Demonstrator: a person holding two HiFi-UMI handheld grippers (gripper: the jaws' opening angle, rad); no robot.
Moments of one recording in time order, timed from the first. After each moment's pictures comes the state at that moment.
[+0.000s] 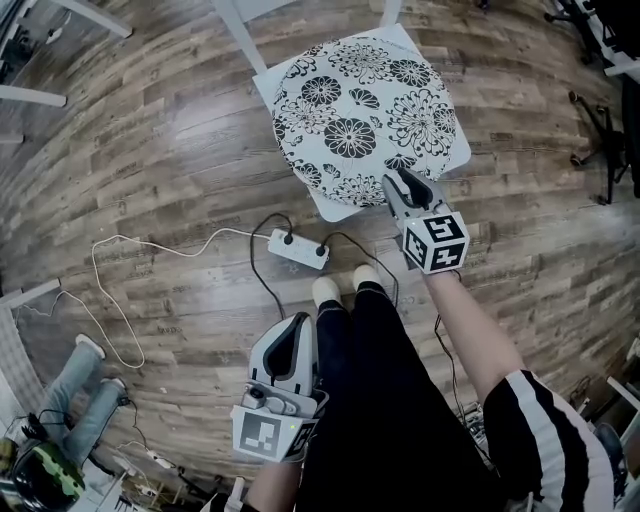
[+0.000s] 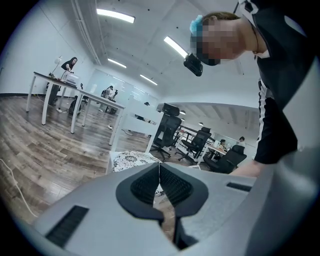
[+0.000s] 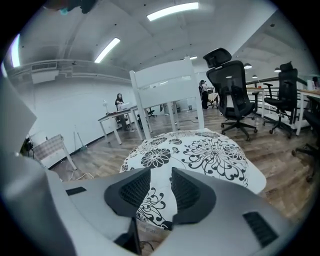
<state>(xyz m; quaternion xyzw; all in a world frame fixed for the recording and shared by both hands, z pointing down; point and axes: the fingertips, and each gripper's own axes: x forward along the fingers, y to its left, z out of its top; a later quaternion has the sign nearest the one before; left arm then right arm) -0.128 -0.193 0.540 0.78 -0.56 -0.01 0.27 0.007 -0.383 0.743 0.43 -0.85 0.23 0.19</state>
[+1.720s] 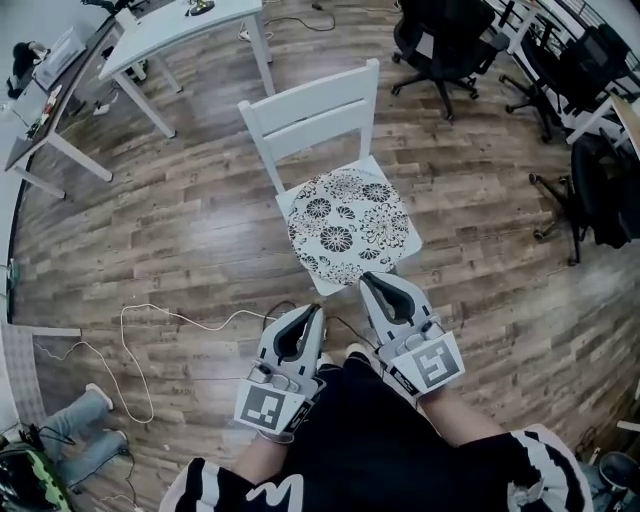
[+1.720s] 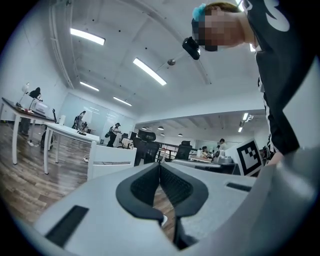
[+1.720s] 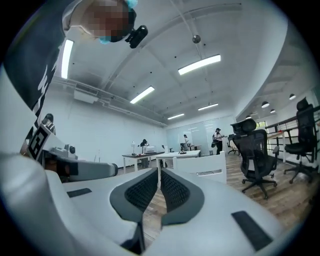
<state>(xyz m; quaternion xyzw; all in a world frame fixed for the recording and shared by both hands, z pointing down) -0.086 -0.236 0.355 0.86 -0.50 -0.03 0.11 -0.024 -0.284 0.345 0.36 -0.93 0.05 0.00</state>
